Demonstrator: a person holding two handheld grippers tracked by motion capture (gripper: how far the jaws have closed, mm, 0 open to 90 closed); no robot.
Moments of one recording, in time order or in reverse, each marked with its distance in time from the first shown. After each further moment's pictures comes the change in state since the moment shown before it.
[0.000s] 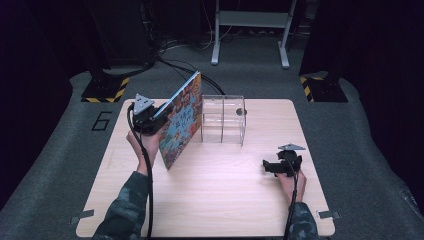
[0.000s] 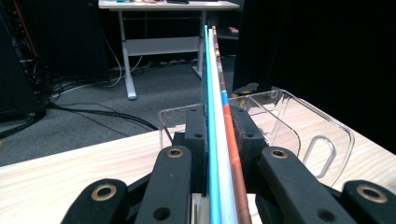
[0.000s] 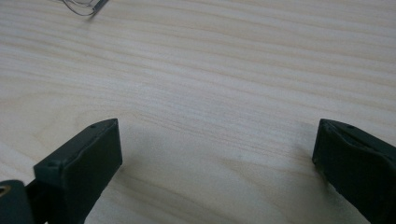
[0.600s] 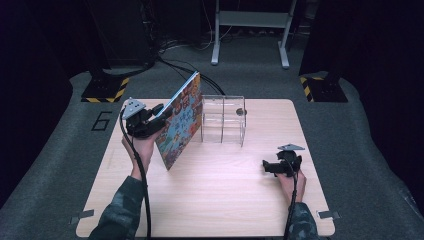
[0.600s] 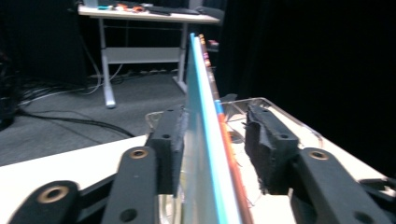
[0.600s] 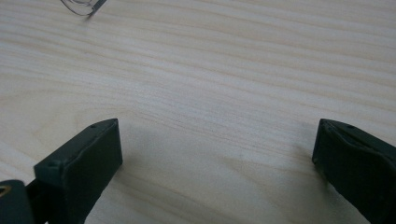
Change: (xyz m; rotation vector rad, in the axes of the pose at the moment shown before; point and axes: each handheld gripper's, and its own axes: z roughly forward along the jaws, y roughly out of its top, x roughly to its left) left arm 0.011 -0.006 -0.019 -0.062 -0.108 -0.052; right arm 0.001 0.000 0.000 0.000 -0.004 -0.006
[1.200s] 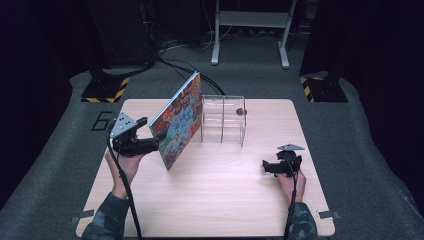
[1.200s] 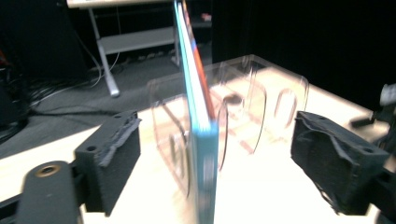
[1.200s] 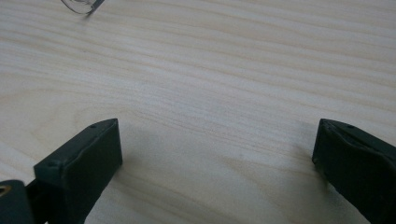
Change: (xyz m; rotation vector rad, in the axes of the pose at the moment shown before) left arm -0.007 -0.015 -0.053 0.121 -0.006 0.157; right arm 0.001 0.000 0.000 0.005 -0.004 -0.002
